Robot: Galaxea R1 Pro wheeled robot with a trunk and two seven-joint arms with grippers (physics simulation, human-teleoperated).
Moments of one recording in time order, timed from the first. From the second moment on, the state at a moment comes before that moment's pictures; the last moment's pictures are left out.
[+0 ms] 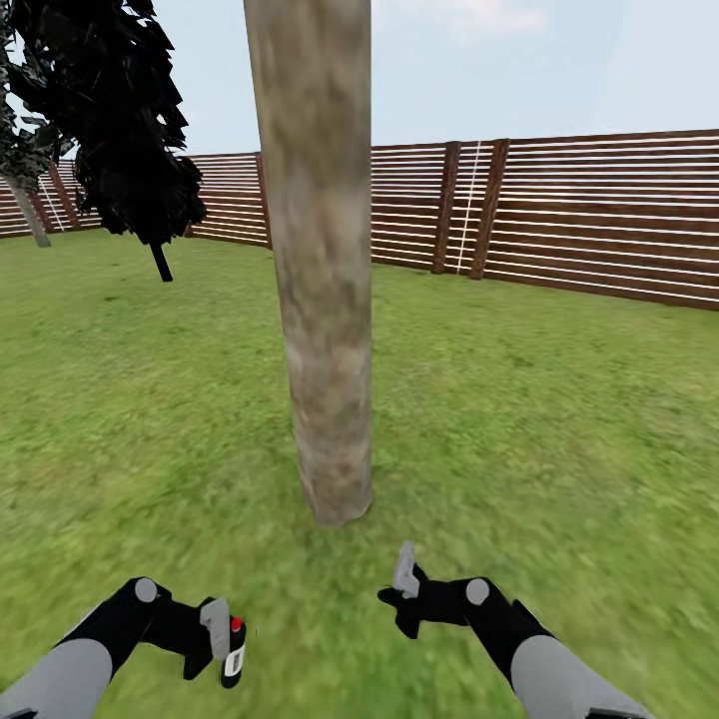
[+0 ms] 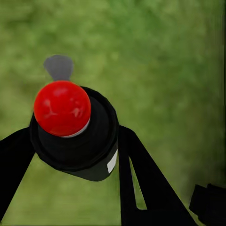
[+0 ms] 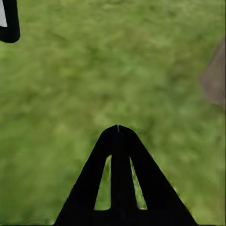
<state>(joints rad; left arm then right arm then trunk) -0.66 0.17 0.33 -0.37 -1.07 -0.23 -1.13 -0.67 0.09 -0.13 -0.34 0.85 -0.37 0.76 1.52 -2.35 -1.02</state>
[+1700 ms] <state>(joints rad) -0.66 -0.13 0.21 -0.35 -1.06 -0.13 -0.84 -0.67 0.17 -0.06 -0.33 0.86 -0.38 0.76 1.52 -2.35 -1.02</state>
